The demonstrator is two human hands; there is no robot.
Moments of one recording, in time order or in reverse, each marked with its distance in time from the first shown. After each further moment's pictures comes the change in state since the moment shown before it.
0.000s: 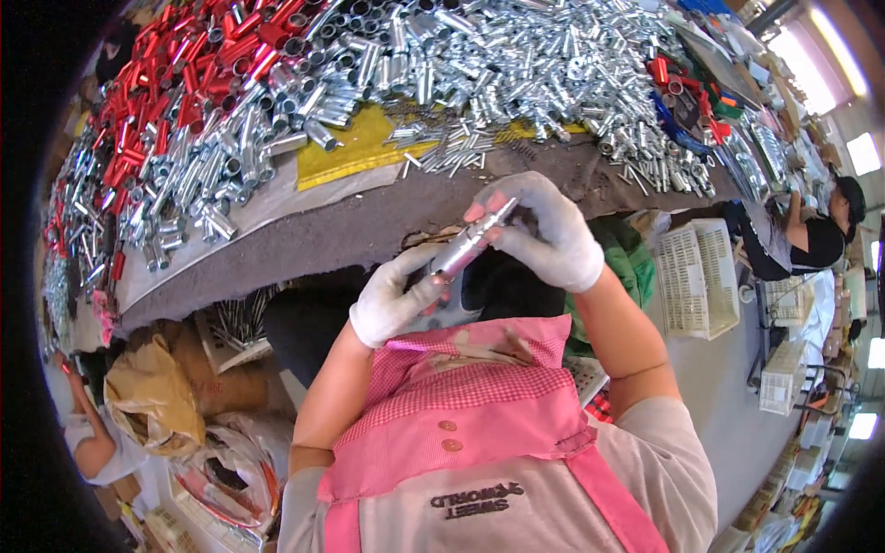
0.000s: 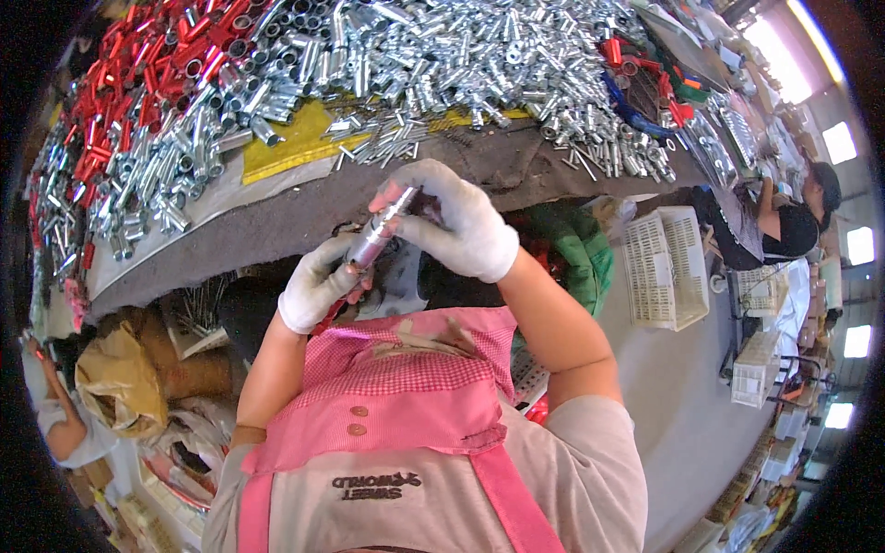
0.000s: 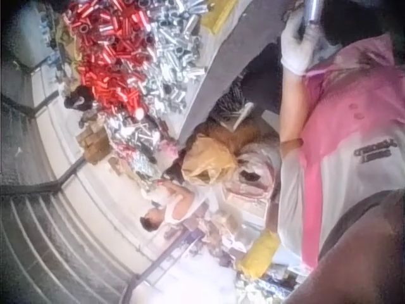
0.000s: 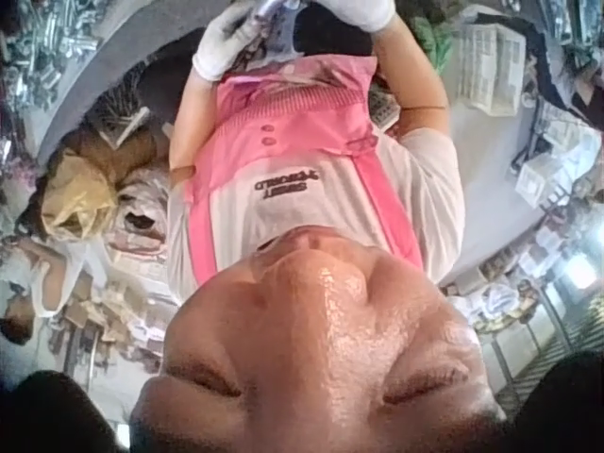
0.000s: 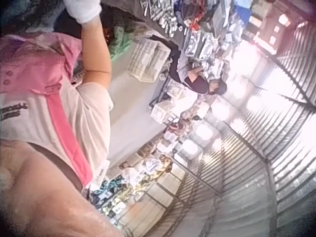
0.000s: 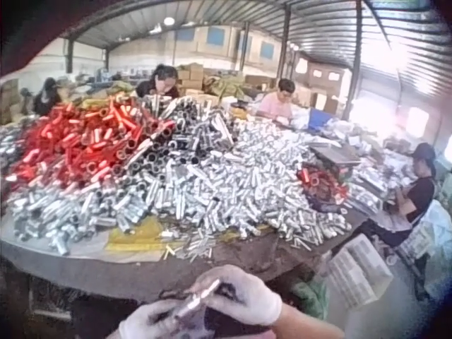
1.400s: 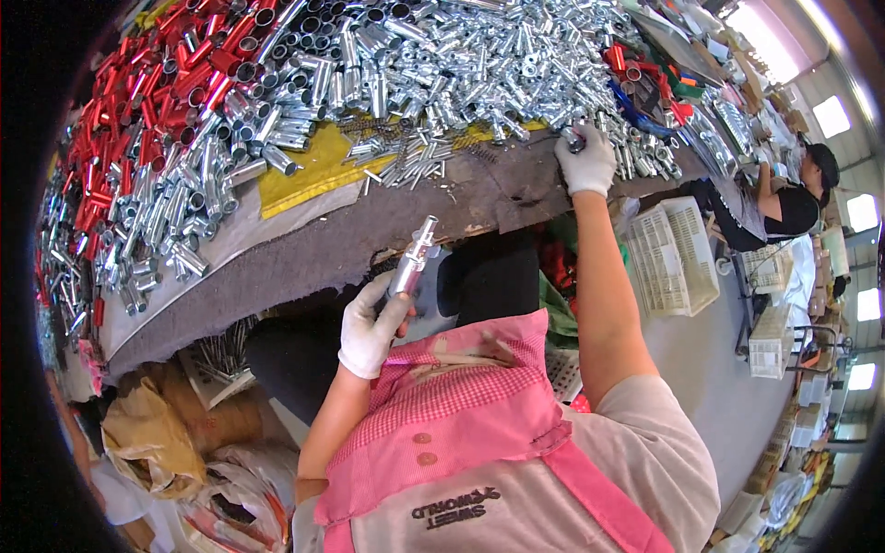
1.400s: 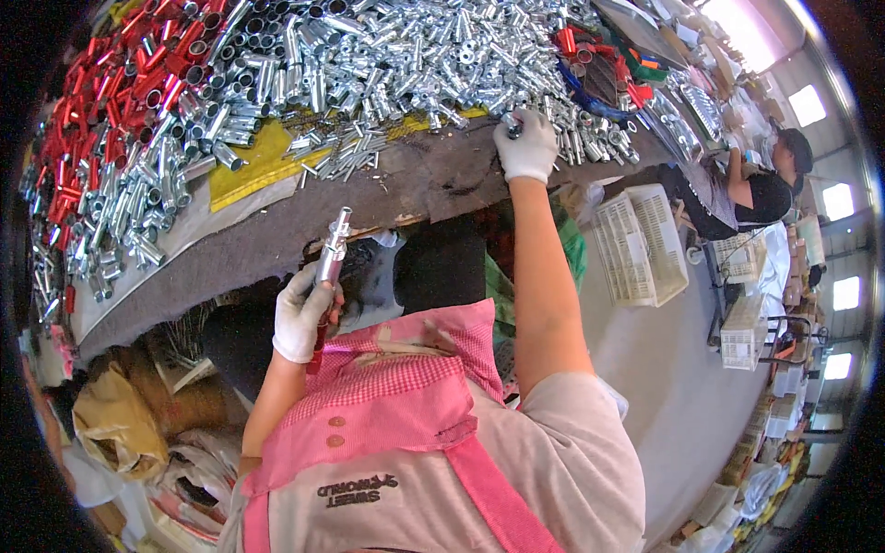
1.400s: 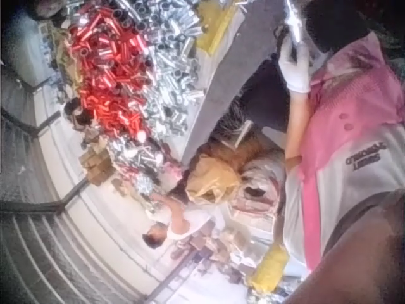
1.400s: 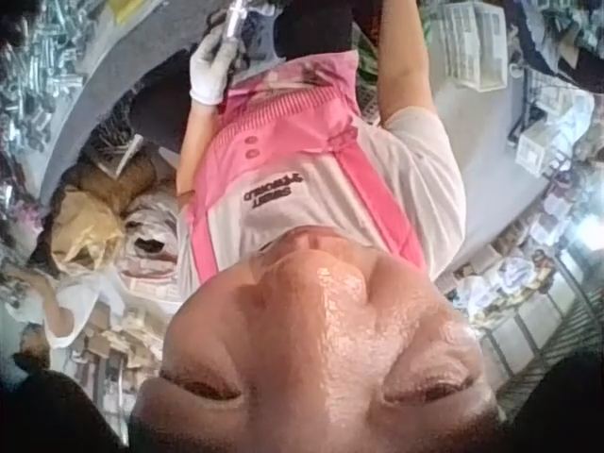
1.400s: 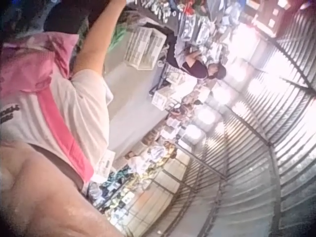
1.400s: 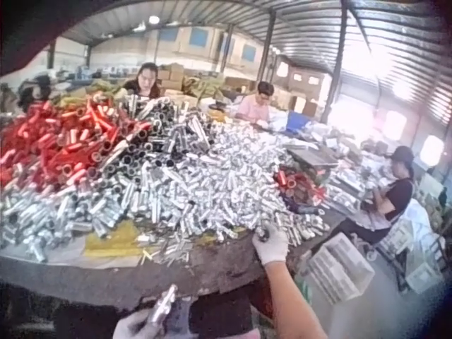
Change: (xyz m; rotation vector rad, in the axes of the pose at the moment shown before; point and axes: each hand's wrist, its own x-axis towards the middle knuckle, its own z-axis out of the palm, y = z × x) left_hand -0.009 -0.028 0.014 -0.057 0.320 -0.055; right_hand -0.006 0.127 -0.138 -1.242 0.940 0.236
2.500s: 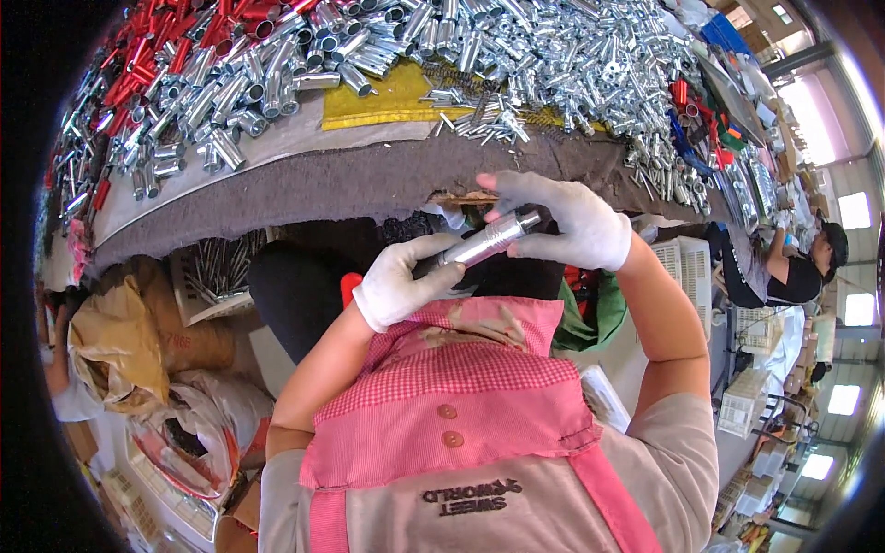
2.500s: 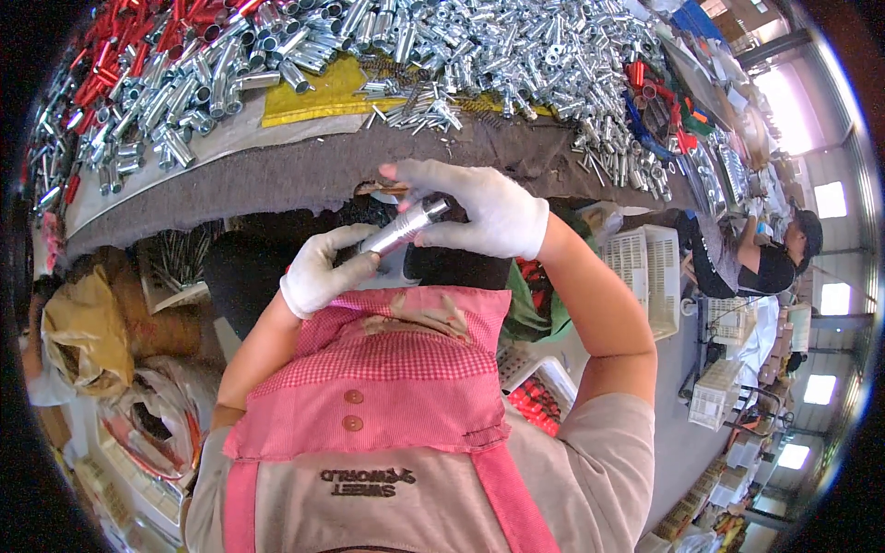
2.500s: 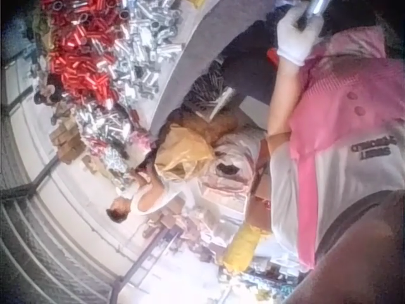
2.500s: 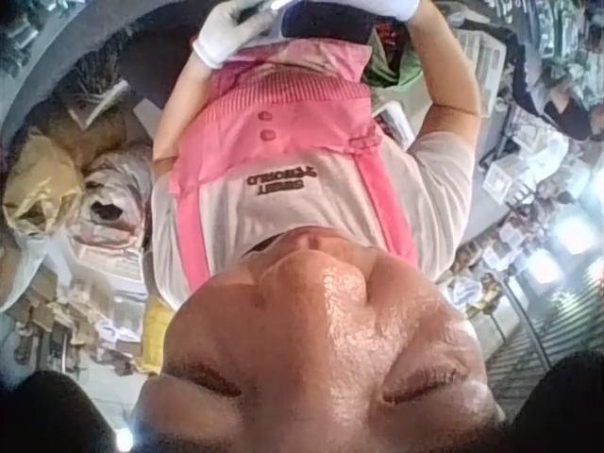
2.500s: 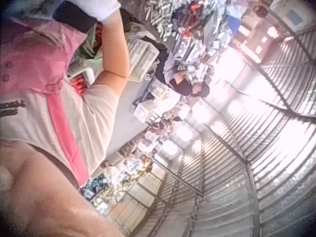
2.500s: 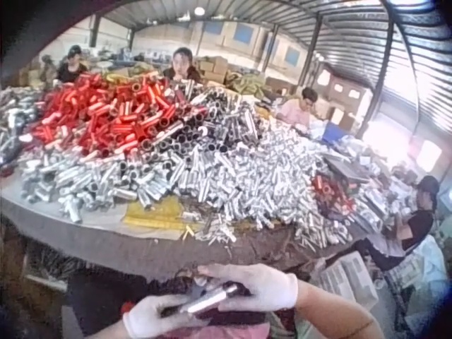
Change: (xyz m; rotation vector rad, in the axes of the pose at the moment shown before) left_hand -0.020 0.013 -0.018 0.242 -0.196 0.098; right_hand -0.038 -0.169 -0.124 0.773 -1.332 -0.586
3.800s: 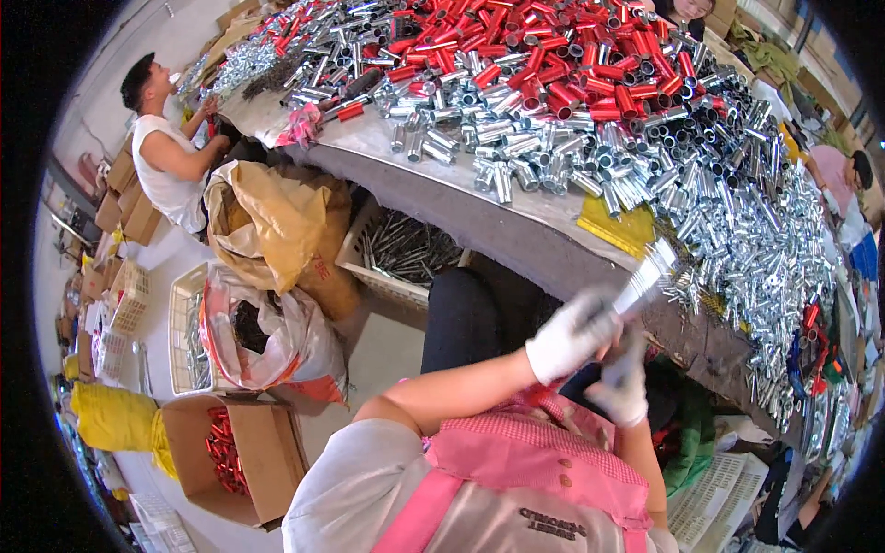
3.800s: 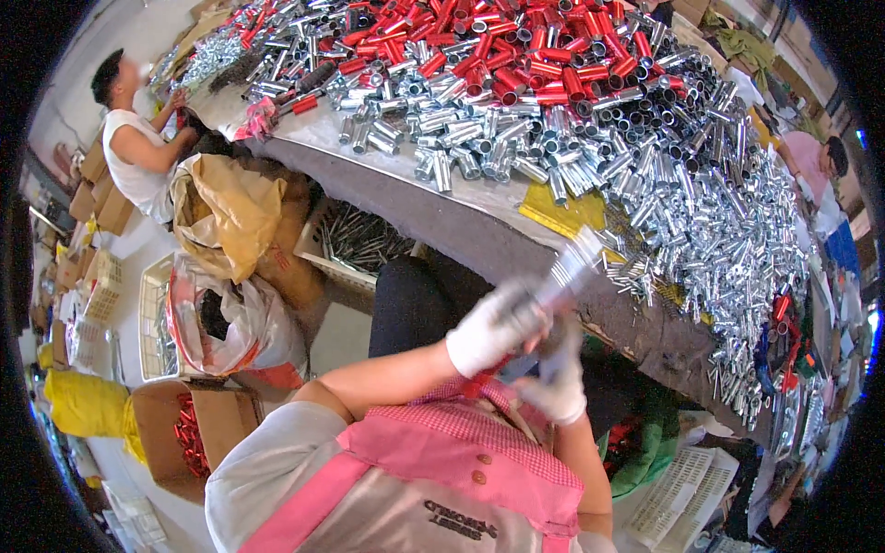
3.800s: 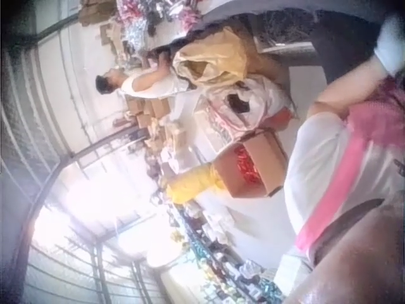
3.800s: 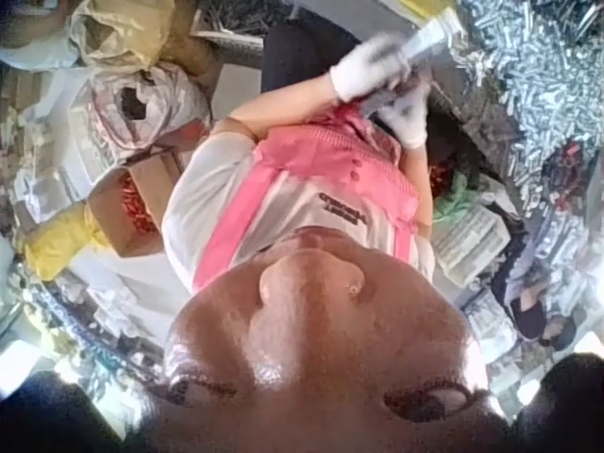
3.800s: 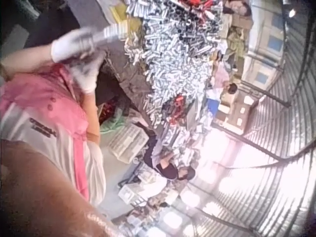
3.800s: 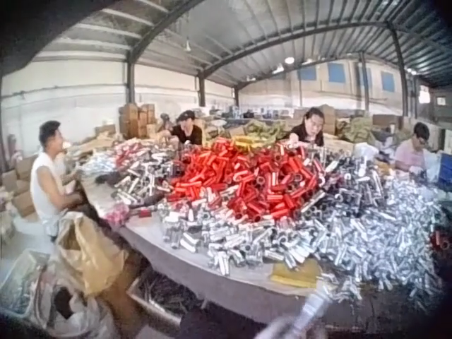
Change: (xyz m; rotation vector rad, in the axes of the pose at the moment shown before) left_hand -0.025 0.029 -0.010 -0.450 0.282 0.299; right_hand 0.031 0.017 0.148 0.855 0.346 -0.200
